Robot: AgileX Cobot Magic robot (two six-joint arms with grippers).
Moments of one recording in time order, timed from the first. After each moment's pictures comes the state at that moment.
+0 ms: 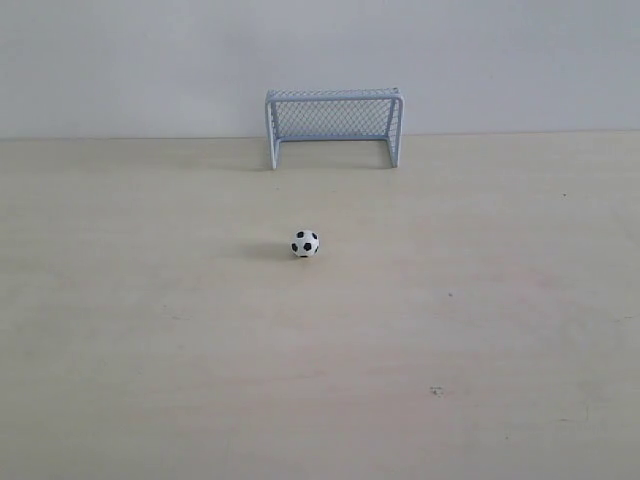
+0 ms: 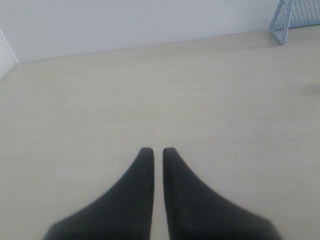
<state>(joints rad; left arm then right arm) 0.00 0.05 0.00 0.28 0.34 -0.16 0.02 0.00 0.00 0.12 0.37 -0.01</state>
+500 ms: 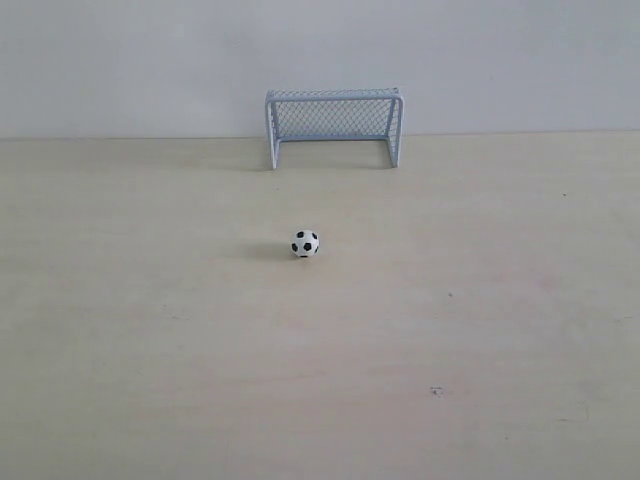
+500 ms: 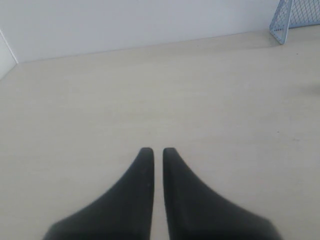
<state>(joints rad) 0.00 0.05 0.00 0.28 0.34 -0.16 0.02 0.00 0.00 0.12 0.34 -0.01</state>
